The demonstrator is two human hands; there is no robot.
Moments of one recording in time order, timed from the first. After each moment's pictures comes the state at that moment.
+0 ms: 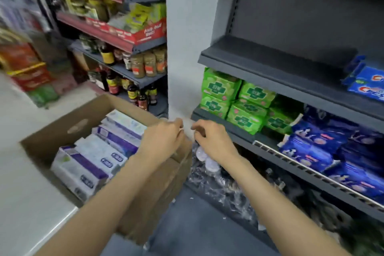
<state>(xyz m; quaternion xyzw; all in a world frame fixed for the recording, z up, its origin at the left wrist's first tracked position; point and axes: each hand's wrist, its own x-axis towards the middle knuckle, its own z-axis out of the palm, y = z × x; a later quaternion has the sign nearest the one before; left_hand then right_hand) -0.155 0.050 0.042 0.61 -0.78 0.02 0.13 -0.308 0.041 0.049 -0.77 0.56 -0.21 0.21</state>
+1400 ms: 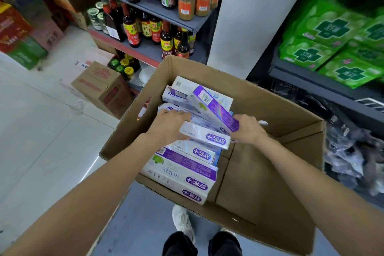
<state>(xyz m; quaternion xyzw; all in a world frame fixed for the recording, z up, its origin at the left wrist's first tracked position) 0.165 -0.089 -0.128 0.48 -0.86 -0.16 -0.04 -0.073 -0.064 -0.119 -0.62 0.72 0.02 0.31</state>
